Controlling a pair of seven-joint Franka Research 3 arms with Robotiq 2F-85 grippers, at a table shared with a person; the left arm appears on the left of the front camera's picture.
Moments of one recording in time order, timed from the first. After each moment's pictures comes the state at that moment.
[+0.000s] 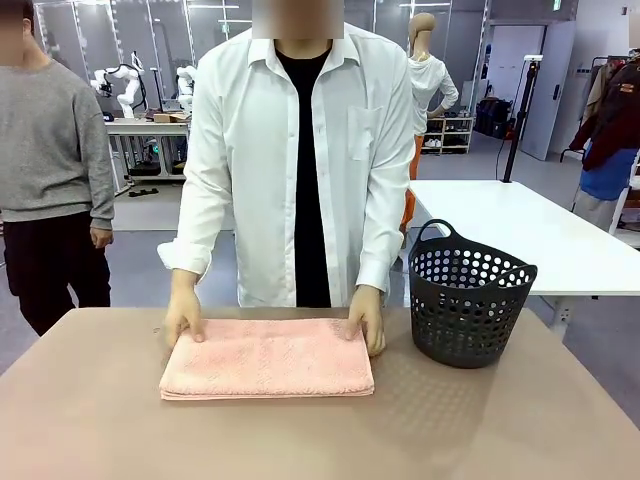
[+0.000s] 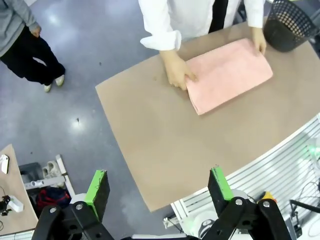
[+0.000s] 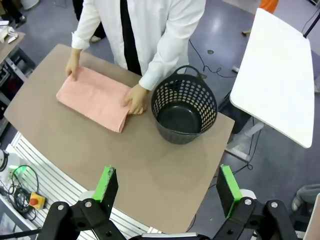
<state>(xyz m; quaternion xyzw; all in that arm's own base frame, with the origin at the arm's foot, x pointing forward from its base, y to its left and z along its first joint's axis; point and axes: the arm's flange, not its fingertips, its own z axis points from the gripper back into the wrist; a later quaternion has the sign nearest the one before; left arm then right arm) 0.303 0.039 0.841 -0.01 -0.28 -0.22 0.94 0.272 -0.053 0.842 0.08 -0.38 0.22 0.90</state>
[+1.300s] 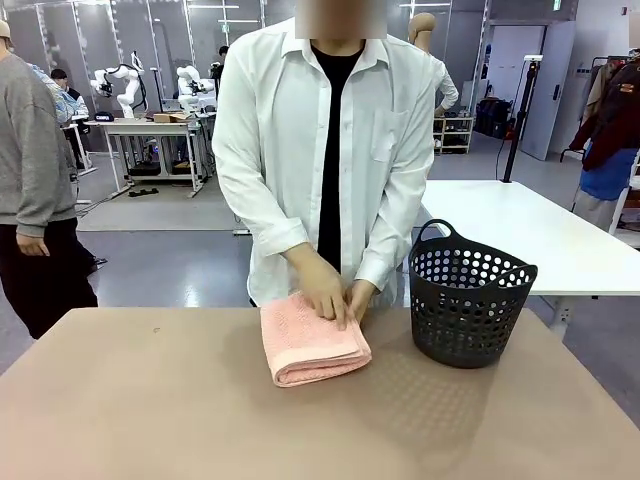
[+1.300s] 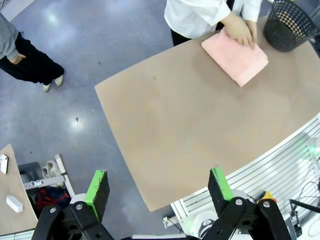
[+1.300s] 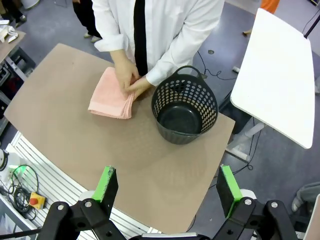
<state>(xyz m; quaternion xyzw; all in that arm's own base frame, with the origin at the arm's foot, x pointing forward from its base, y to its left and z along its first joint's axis) 0.308 0.039 0.838 -0.01 -0.27 -0.22 0.94 0.274 -0.052 0.842 0.09 -0.38 0.22 0.90</state>
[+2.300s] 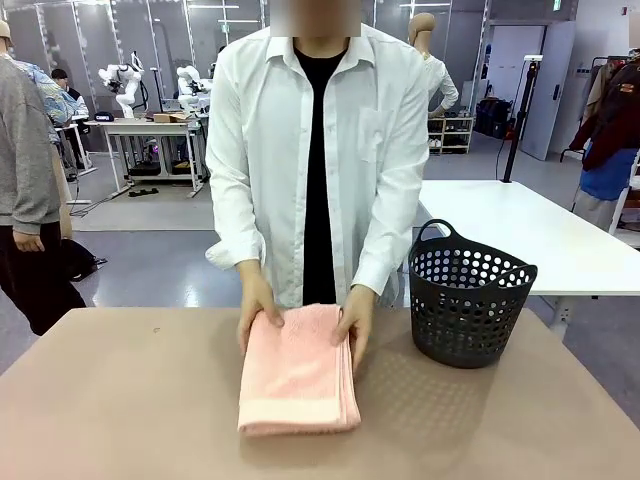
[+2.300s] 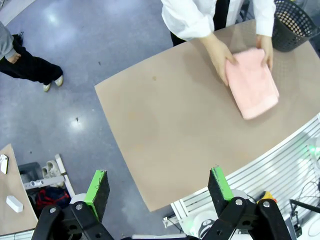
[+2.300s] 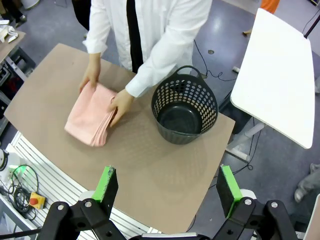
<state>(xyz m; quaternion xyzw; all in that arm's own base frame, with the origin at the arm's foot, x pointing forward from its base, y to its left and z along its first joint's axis) 0.308 0.039 0.838 -0.01 -0.27 -0.22 0.94 0.274 -0.052 0.842 0.09 -0.38 0.22 0.90</state>
